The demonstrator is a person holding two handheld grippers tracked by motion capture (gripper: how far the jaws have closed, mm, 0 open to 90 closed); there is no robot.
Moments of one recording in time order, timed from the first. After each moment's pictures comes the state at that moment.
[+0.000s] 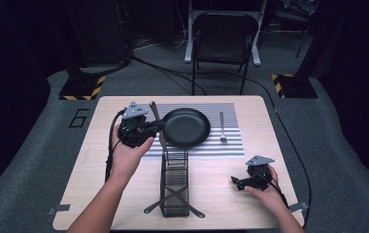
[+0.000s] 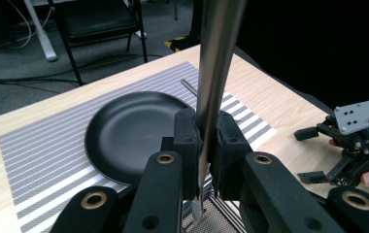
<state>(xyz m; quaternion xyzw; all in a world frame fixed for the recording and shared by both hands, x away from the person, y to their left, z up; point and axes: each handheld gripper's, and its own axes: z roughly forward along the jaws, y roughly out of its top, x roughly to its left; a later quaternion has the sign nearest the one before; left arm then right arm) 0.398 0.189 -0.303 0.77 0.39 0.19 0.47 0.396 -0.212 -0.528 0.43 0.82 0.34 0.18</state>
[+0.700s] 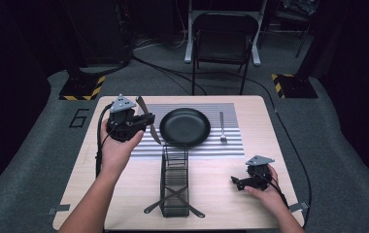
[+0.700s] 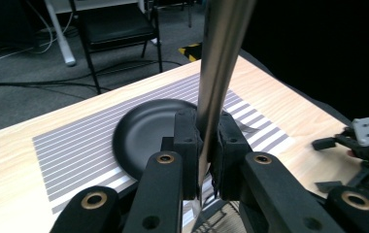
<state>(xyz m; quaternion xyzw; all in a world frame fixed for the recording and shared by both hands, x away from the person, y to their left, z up) 0.405 0.214 -0.293 0.75 0.41 0.21 0.47 0.396 -0.212 -0.528 0.43 0.82 0.34 0.18</state>
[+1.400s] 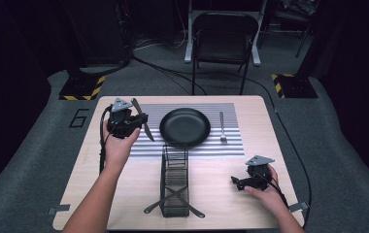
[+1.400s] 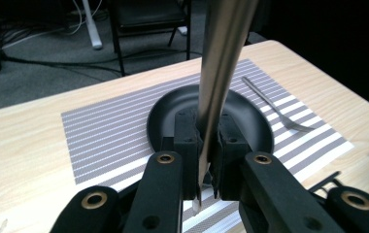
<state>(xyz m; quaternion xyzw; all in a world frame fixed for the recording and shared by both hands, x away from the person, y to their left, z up) 0.445 0.232 -0.341 0.73 0.46 0.22 0.45 0.396 -0.212 -0.528 0.43 0.82 0.34 0.18</state>
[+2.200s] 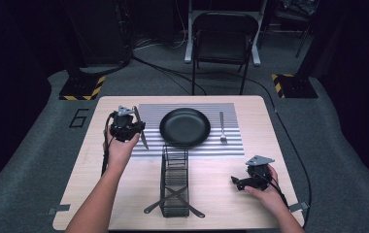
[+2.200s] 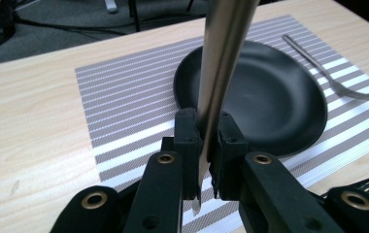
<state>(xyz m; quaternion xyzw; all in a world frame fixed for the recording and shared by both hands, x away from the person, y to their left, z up) 0.467 0.243 -0.389 0.75 0.49 0.22 0.39 0.396 -0.212 -0.528 0.43 0.82 0.34 0.18</state>
